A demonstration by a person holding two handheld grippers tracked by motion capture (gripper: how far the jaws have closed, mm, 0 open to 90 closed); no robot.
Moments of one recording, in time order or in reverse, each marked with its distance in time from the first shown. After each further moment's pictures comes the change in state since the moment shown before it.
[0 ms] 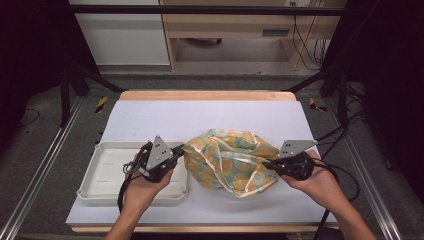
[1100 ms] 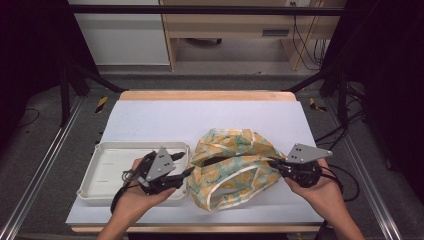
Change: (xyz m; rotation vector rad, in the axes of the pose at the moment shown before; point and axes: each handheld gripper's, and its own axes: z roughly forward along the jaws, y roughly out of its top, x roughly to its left) left arm -0.024 0.004 -0.001 0.059 -0.163 0.073; right arm 0.017 0.001 -0.020 -0.132 -0.115 0.036
